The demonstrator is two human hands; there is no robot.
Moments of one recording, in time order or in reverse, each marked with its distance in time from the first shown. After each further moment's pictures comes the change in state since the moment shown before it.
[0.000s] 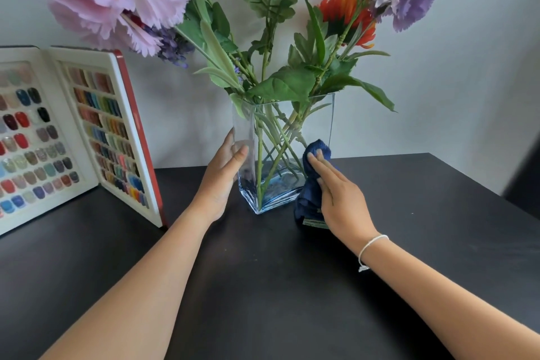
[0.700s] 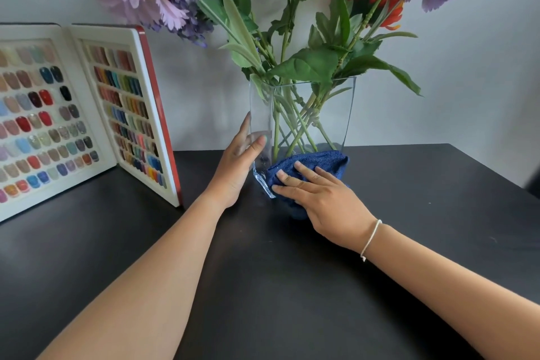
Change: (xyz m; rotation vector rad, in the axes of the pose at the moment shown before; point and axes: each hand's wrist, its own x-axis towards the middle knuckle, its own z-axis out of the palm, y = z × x) left_hand -0.009 -0.001 -0.003 -0.009 -0.024 -0.042; right_hand -0.007 -0.021 0.012 -0.460 -0.475 -0.435
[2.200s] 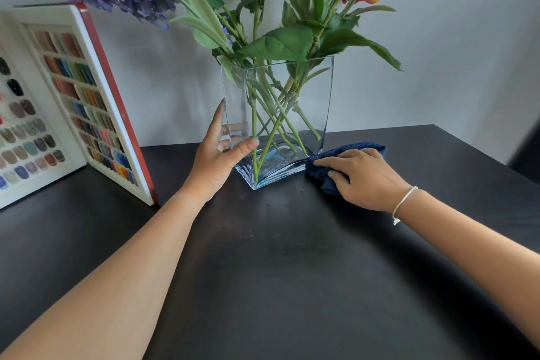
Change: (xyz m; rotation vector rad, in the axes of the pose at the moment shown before) left_hand 0.009 -0.018 -0.004 0.160 0.063 0.171; right_hand -0.025 0.068 -0.015 0.010 -0.024 0.367
